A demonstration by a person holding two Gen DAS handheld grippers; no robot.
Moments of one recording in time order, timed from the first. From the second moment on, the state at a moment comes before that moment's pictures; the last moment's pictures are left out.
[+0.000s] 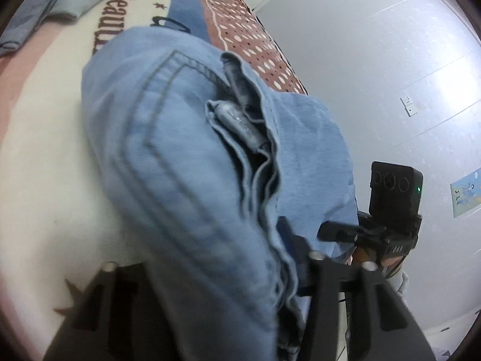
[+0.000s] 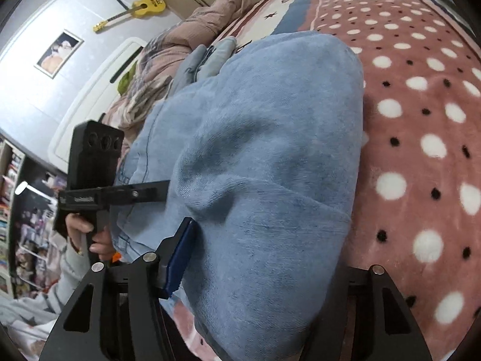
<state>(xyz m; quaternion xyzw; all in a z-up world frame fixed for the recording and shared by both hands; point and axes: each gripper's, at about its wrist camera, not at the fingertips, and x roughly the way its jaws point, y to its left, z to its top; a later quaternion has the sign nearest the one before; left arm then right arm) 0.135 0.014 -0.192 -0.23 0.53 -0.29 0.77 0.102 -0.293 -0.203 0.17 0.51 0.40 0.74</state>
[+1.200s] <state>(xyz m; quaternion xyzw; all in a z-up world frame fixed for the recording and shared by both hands) -0.013 0.103 -0.044 -0.14 0.39 -0.22 0.88 0.009 -0.200 -0.055 0.10 0.38 0.45 0.80</state>
